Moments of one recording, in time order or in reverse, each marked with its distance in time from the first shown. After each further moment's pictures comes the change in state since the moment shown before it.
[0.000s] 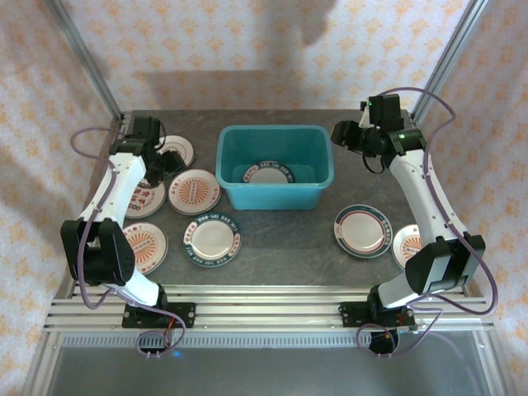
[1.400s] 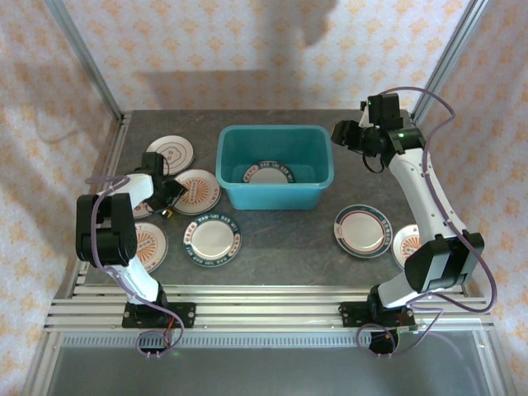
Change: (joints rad) left arm 0.074 0.160 -0.345 0.396 0.084 -0.303; right arm 0.000 0.012 0.008 -0.004 0.019 0.003
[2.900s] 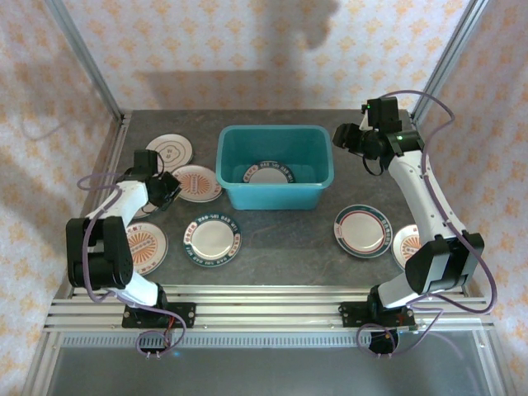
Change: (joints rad) left arm -0.001 -0.203 -0.055 0.048 0.073 0.012; right arm 0.000 -0.011 -0.042 0.021 0.033 0.008
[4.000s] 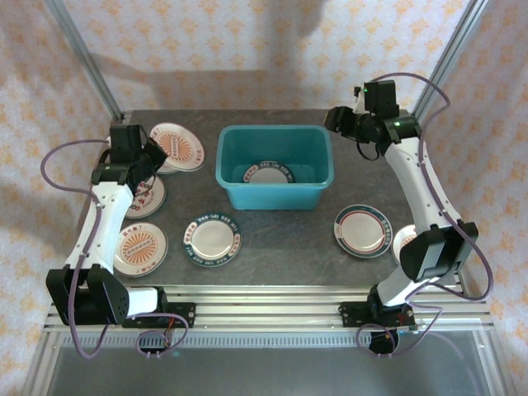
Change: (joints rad) left arm -0.034 -0.236 0.270 -0.132 -0.163 0.114; right arm 0.031 0.107 0.198 -0.008 -0.093 -0.001
